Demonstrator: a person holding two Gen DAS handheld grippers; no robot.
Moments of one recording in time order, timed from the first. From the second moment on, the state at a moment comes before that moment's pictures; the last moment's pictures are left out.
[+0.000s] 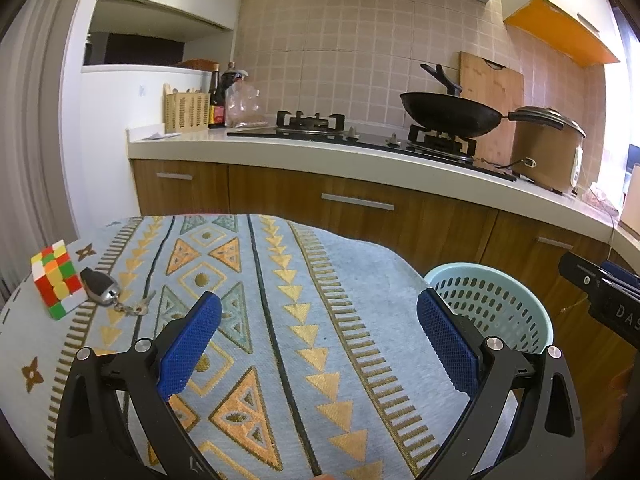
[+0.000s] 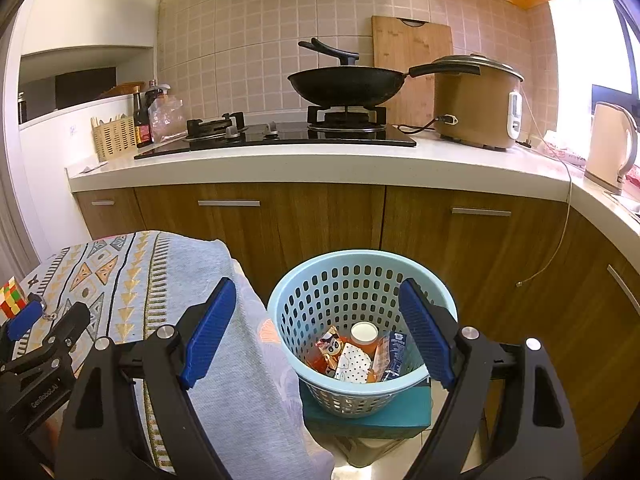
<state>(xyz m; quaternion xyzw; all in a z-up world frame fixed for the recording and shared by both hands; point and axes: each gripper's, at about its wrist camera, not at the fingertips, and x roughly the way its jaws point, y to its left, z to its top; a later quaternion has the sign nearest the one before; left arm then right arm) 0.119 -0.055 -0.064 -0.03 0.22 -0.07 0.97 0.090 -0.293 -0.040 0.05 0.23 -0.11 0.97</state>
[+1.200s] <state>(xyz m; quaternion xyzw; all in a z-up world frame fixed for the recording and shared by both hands) 0.109 -0.074 -0.055 0.02 0.20 -0.03 0.98 0.092 -0.295 -0.028 0.05 0.23 -0.10 0.97</state>
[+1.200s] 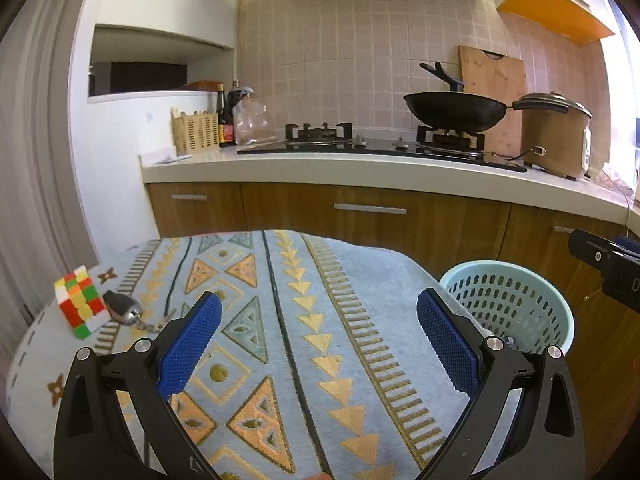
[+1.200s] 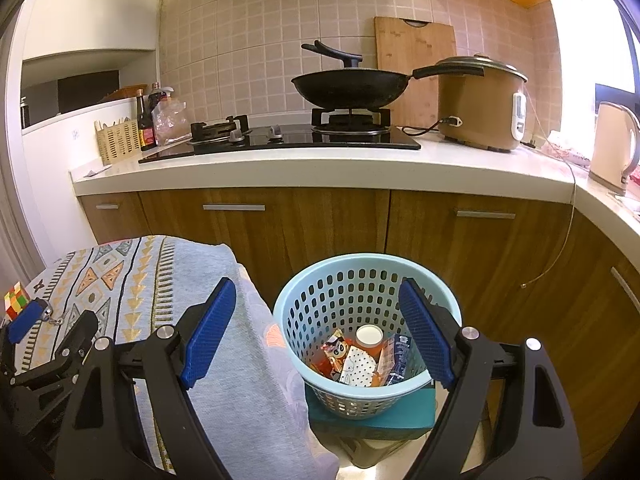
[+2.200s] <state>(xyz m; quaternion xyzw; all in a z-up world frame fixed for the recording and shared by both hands) 0.068 -0.041 -0.012 -0.02 0.23 -0.03 0.97 0.051 -0.284 0.001 0.04 0.20 -0.09 0.97</state>
